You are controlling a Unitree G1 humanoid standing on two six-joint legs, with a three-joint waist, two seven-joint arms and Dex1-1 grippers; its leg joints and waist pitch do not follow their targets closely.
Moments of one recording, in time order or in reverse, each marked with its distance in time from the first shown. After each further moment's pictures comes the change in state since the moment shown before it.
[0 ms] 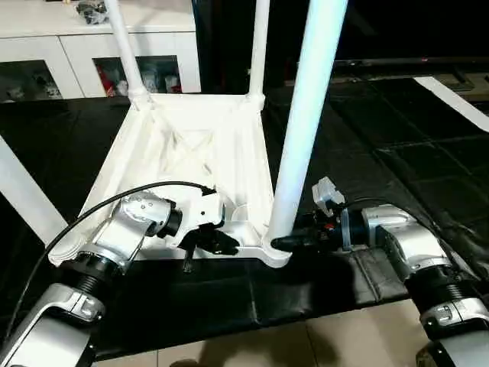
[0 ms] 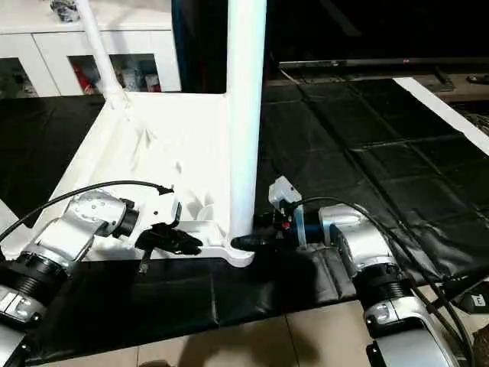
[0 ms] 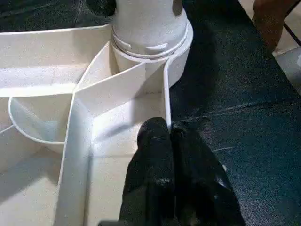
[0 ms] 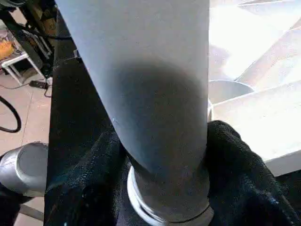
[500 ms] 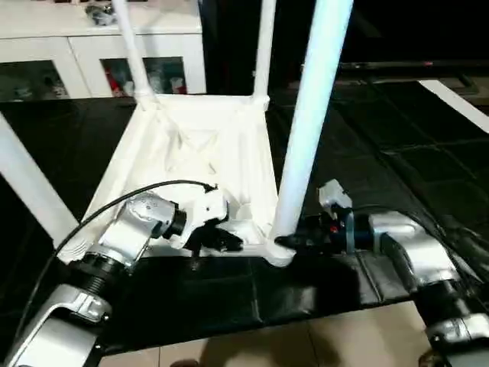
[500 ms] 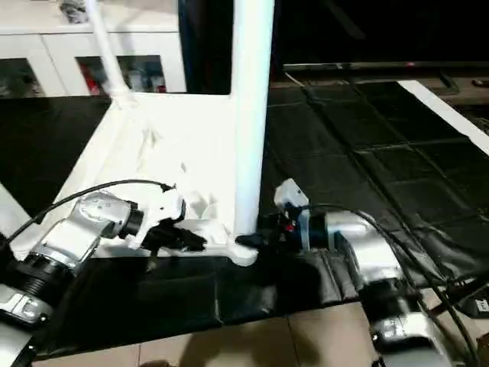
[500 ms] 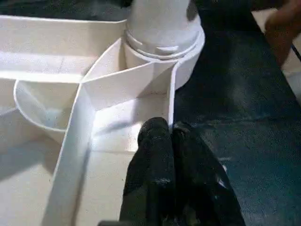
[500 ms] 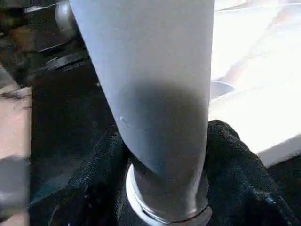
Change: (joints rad) left arm 0.001 -0.060 0.036 -0.007 -0.008 0.170 0.110; right arm 0.093 0.040 -0.059 -0.131 -0.003 0.071 -0.185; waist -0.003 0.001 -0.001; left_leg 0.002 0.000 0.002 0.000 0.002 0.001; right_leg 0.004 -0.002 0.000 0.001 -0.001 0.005
